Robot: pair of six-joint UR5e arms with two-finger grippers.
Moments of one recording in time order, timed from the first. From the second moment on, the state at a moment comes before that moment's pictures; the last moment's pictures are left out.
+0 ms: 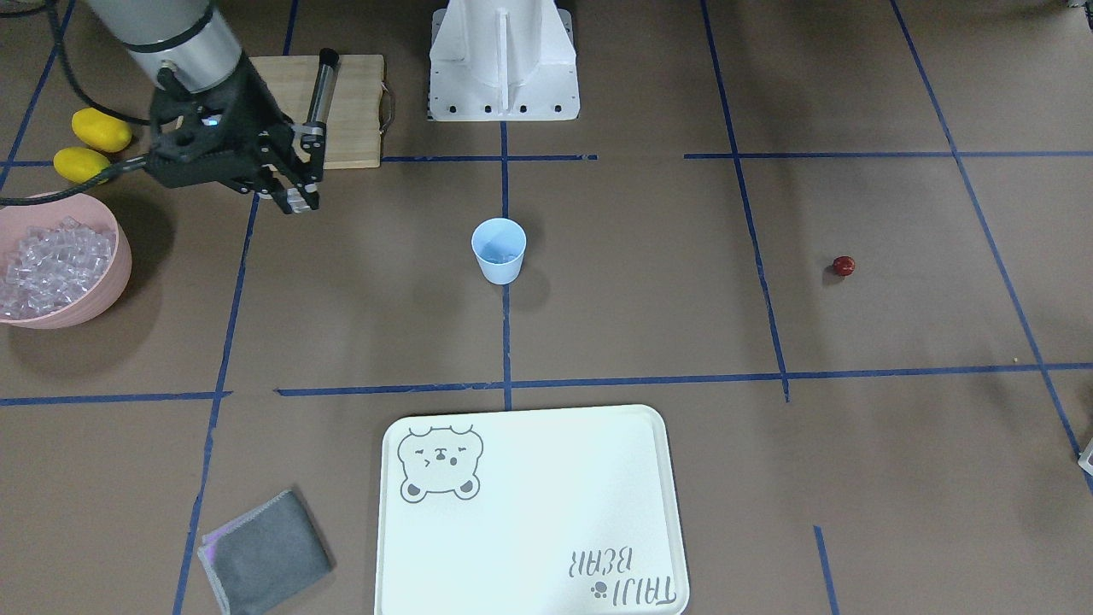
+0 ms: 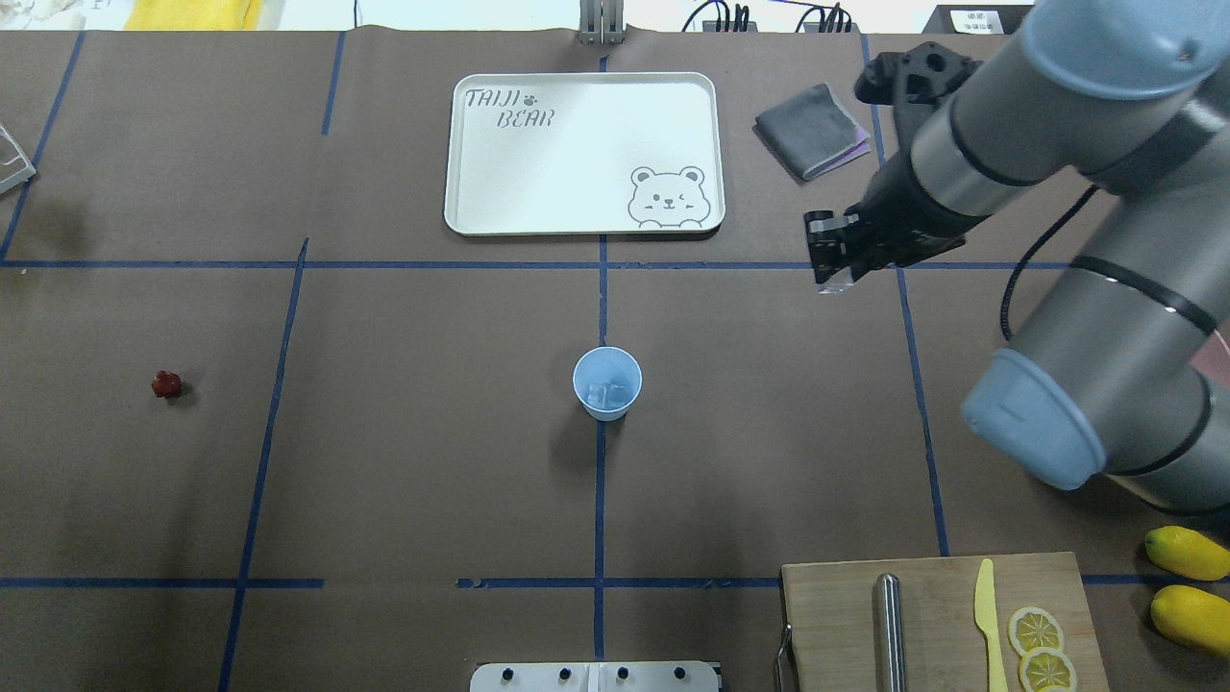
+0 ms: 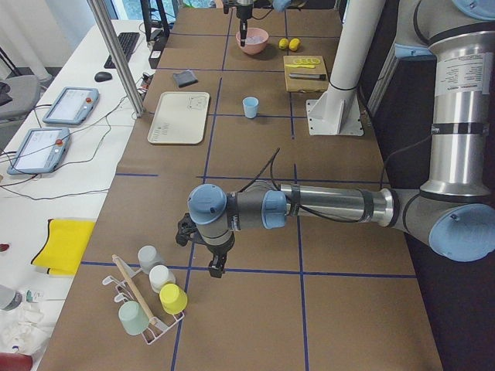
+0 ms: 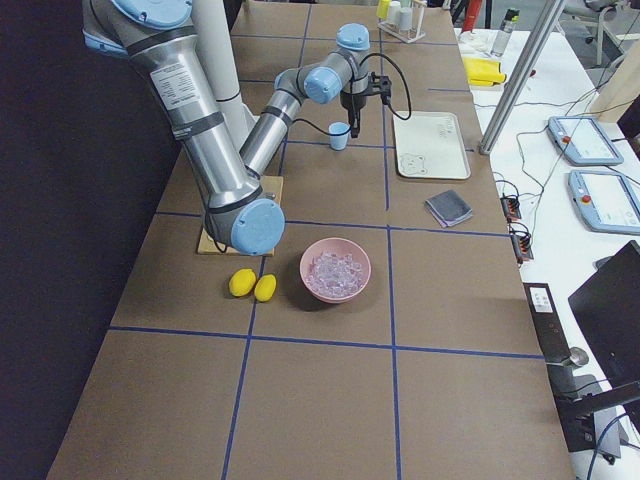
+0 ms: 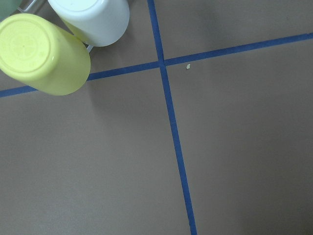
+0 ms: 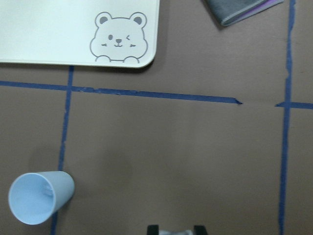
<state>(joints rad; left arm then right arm) -1.59 -1.52 -1.67 -1.45 -2.39 0.26 0.79 -1.03 2.05 -1.79 2.08 1.00</state>
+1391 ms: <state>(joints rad) -1.58 -1.52 -1.67 -1.45 -2.39 0.26 0.46 -0.70 1.66 -1.79 1.77 1.31</state>
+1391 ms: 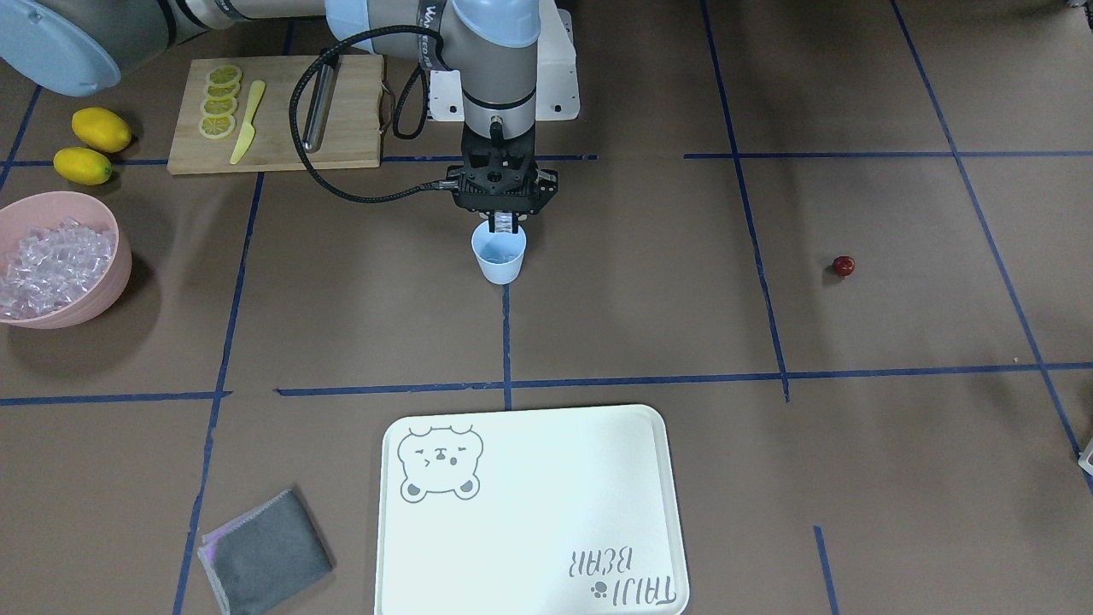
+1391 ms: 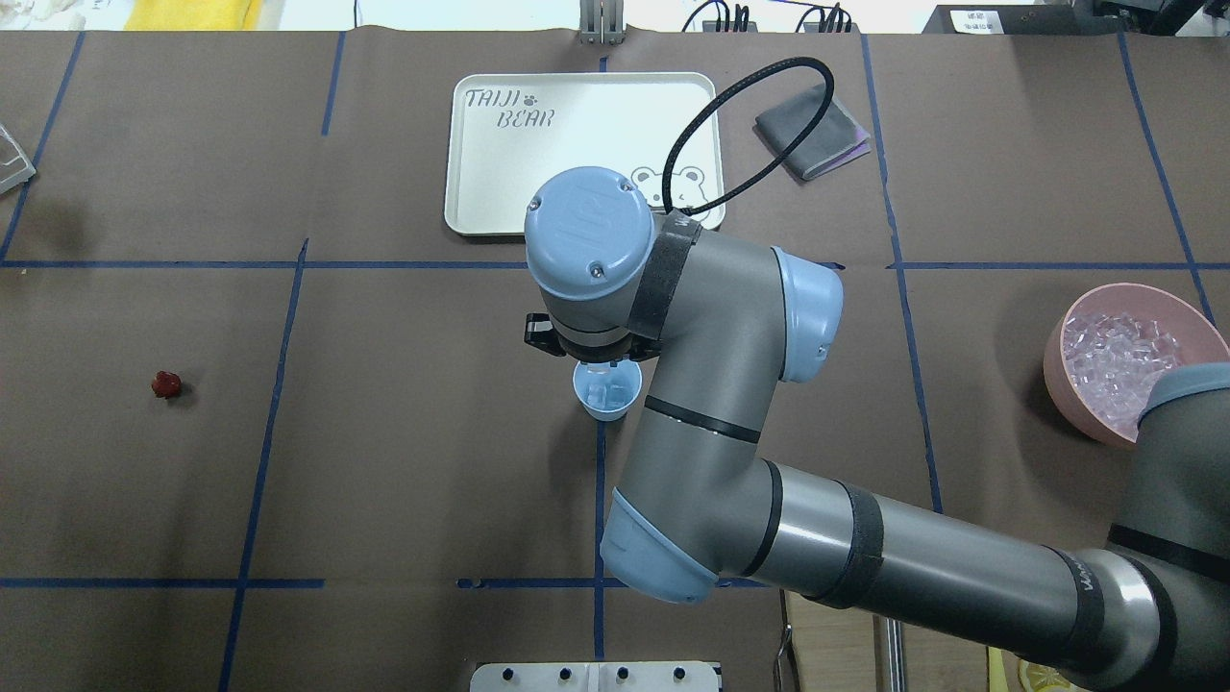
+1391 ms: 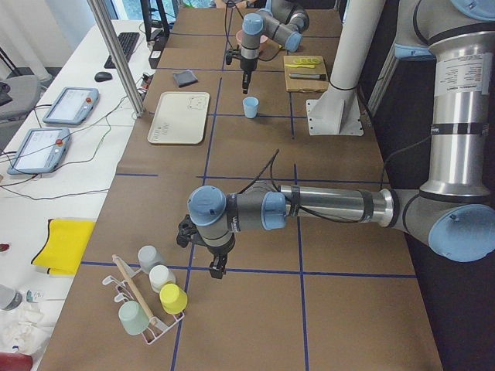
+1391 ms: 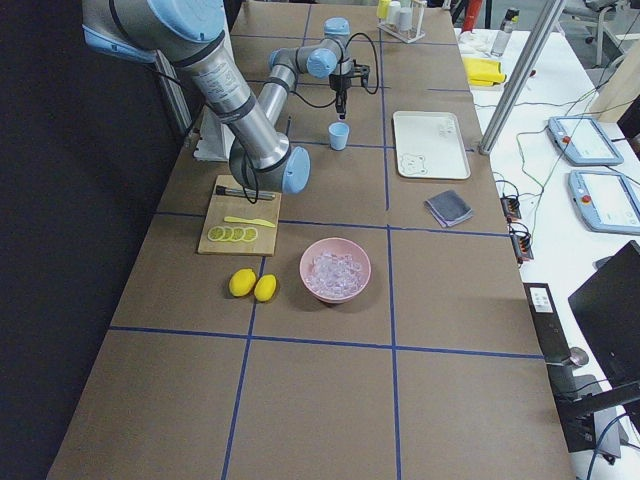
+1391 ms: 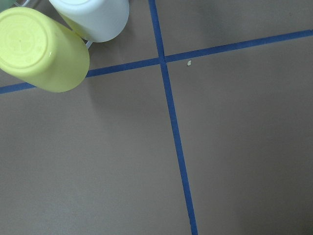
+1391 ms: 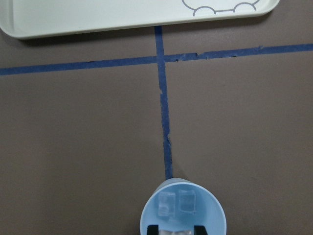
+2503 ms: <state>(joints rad) -1.56 -1.56 -1.68 -1.45 -2.38 0.25 0.69 -0.79 1.82 -1.92 1.93 1.00</state>
